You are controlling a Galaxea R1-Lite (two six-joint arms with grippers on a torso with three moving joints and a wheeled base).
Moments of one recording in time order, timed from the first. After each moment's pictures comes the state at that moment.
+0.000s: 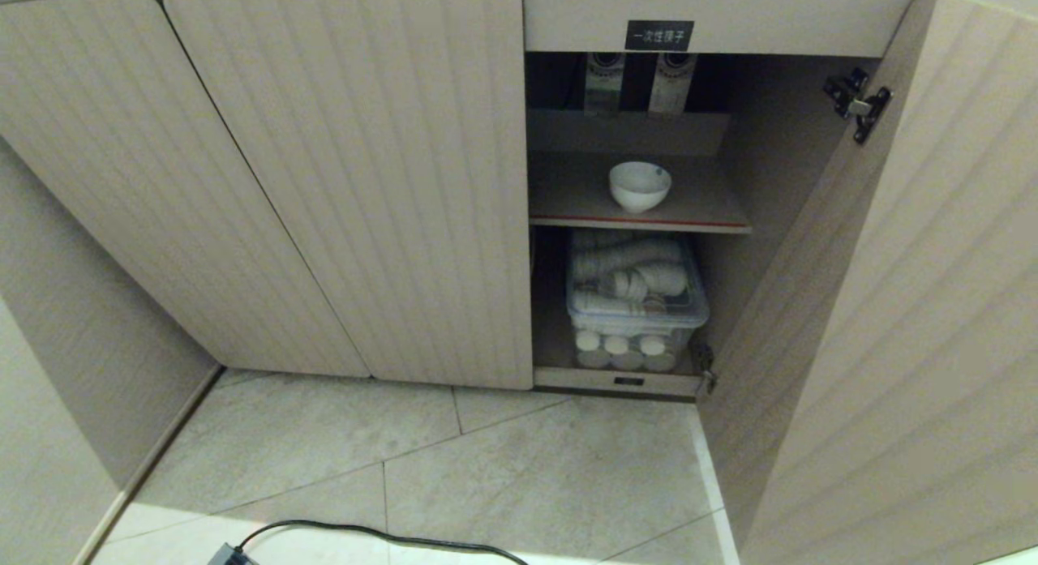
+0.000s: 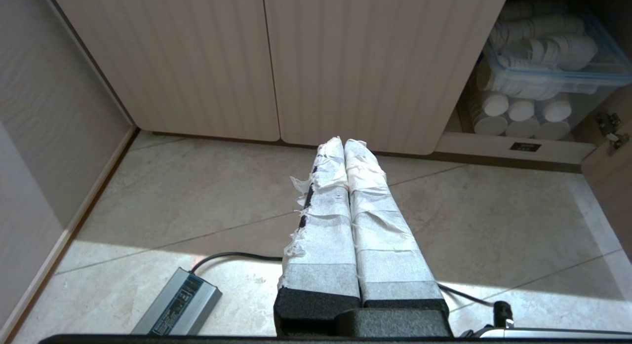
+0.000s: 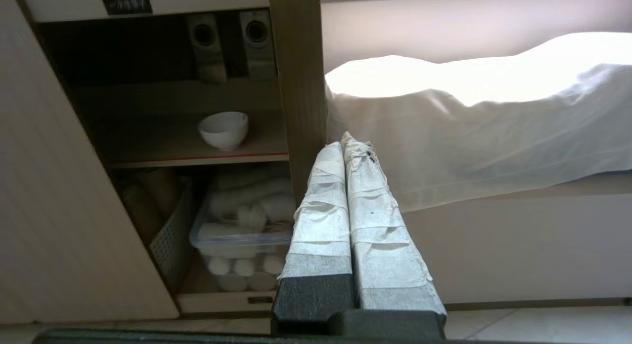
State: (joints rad) left arm 0.00 0.00 0.00 0.00 0.01 -0.03; right arm -0.05 0.29 -0.31 -0.35 -0.06 0.06
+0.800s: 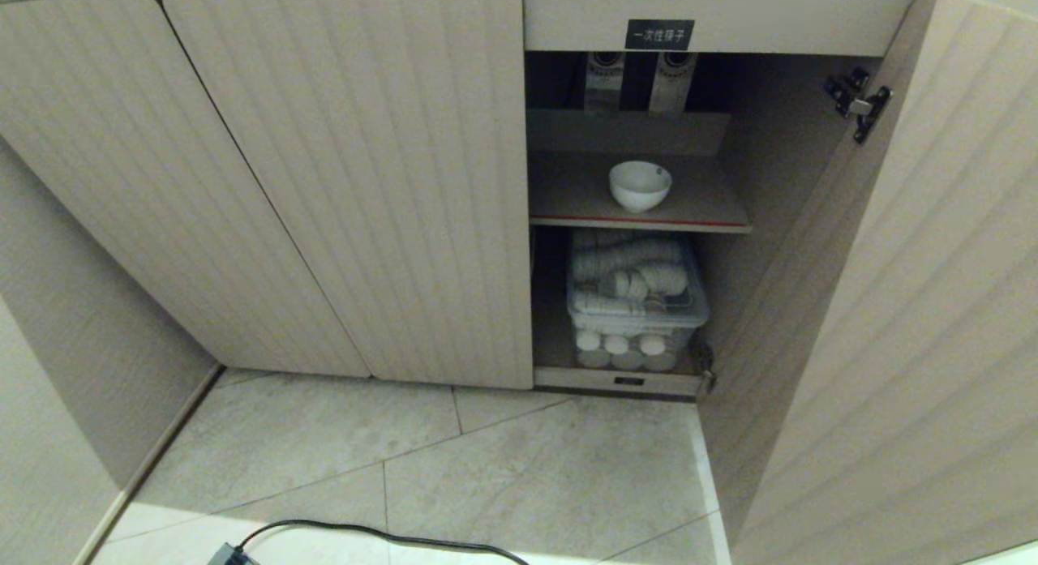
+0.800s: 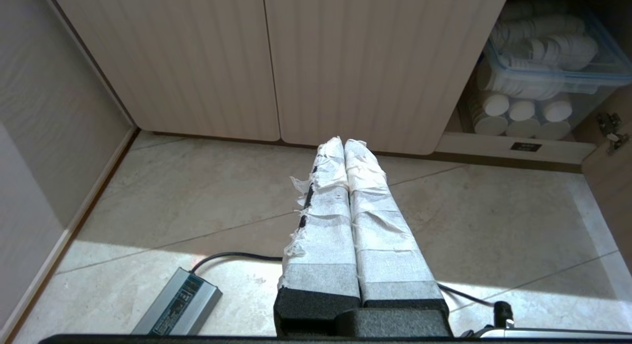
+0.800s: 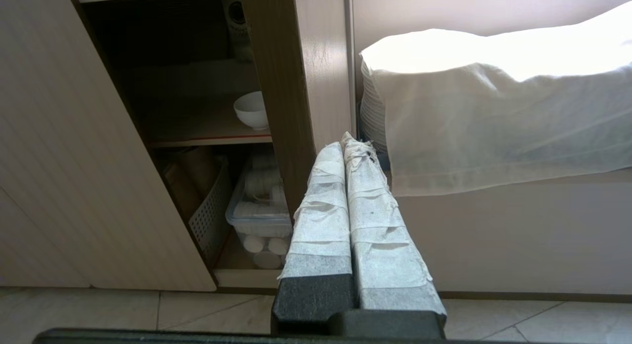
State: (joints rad) left arm 0.00 0.00 0.00 0.00 0.01 -0.03; right arm -0.03 0.29 -0.27 -0.35 0.02 0.11
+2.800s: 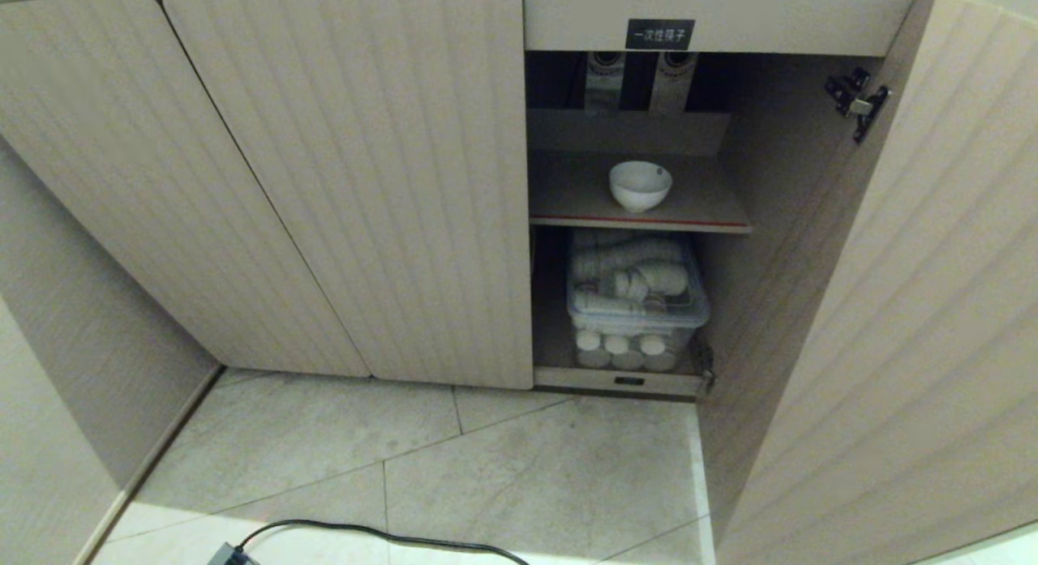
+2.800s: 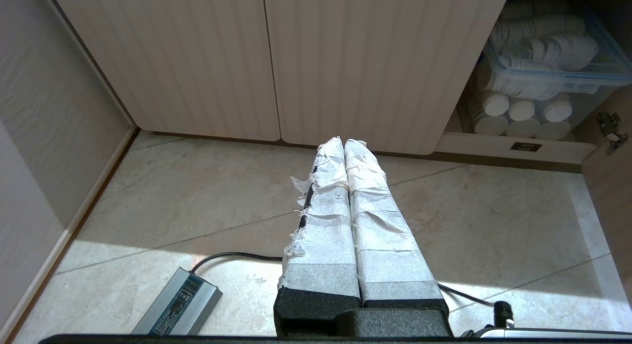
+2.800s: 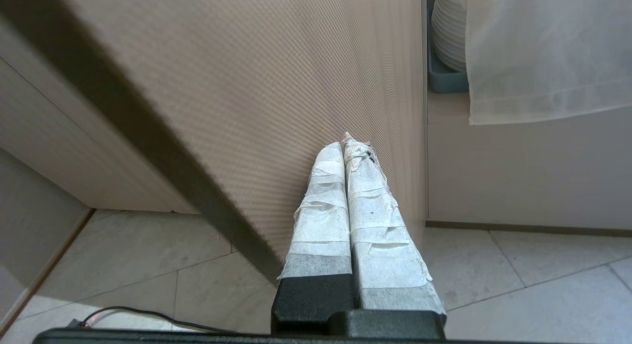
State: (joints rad) left arm 0.00 0.00 0.00 0.00 0.01 -0.03; right arm 0.05 0.54 -0.30 -0.35 0.11 0.23
